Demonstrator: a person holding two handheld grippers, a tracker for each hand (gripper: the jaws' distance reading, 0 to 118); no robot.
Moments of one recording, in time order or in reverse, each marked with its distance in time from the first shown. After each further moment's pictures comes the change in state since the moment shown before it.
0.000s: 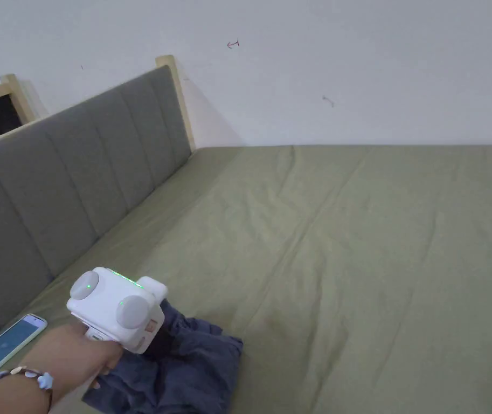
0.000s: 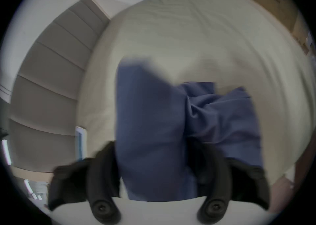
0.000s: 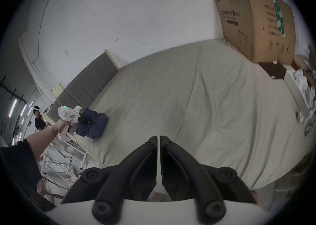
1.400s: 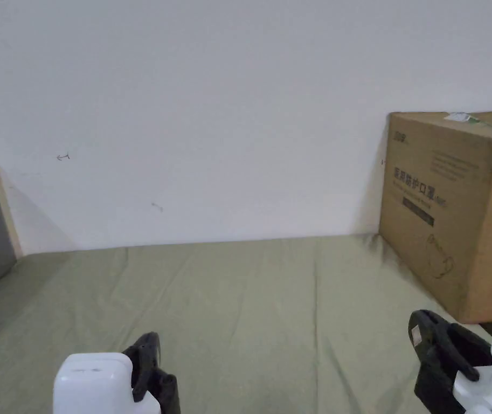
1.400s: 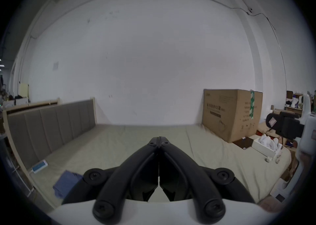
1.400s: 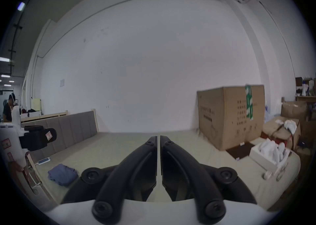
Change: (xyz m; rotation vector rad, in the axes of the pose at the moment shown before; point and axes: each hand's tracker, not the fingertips) left arm 0.256 -0.066 0.334 1.119 -0.281 0.396; right arm -0.026 0.002 0.060 0.746 -0.249 0.206
